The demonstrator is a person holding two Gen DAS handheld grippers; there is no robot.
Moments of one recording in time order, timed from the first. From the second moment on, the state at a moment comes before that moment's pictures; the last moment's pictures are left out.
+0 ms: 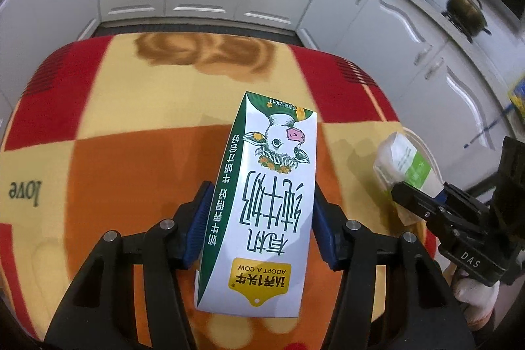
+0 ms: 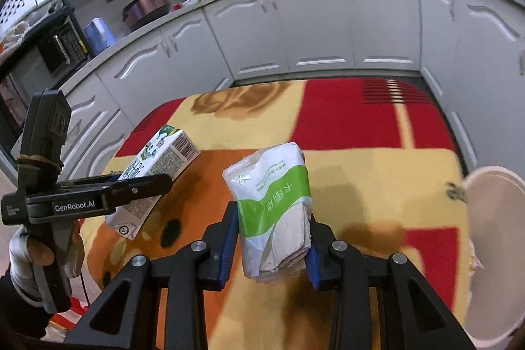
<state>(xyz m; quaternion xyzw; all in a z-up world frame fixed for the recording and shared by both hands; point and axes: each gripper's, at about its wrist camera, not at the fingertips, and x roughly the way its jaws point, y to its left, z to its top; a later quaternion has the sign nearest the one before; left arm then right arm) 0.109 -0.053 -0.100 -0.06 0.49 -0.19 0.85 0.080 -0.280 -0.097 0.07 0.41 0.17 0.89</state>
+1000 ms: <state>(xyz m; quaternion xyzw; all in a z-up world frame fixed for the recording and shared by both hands) 0.084 -0.246 -0.088 0.02 0.48 -0.32 0.82 -0.005 -0.433 -0.089 0.15 0.37 0.01 0.91</state>
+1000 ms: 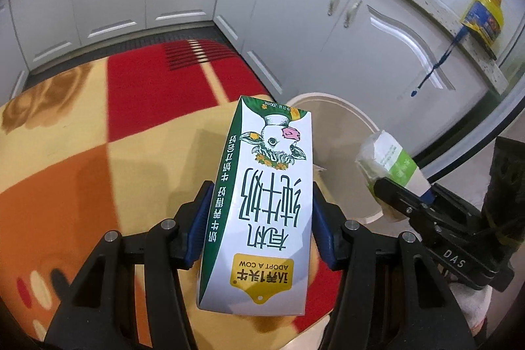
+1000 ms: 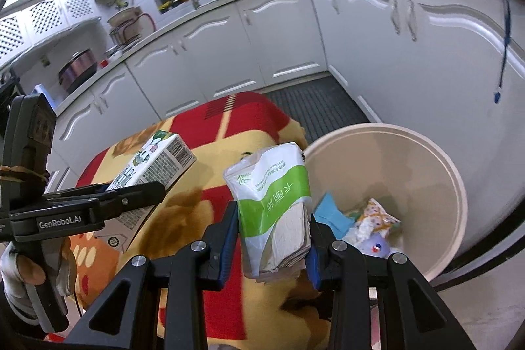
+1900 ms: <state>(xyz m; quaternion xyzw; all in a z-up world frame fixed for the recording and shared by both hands) 0.108 -0.345 -0.116 0.00 0.51 -0.36 0.78 -0.006 -0.507 -0.129 0.20 0.41 -0.06 0.89</state>
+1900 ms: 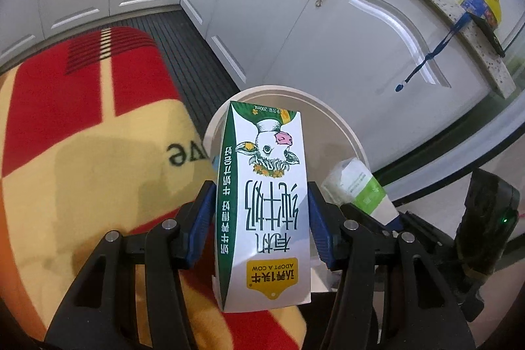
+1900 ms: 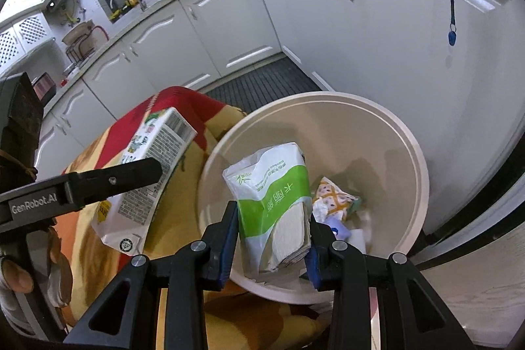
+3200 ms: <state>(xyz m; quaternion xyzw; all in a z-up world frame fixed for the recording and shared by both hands) 0.074 -0.322 -0.078 0.04 0.39 -0.32 0.86 -0.025 -0.496 -0.110 0.19 0.37 -0.13 0.90</state>
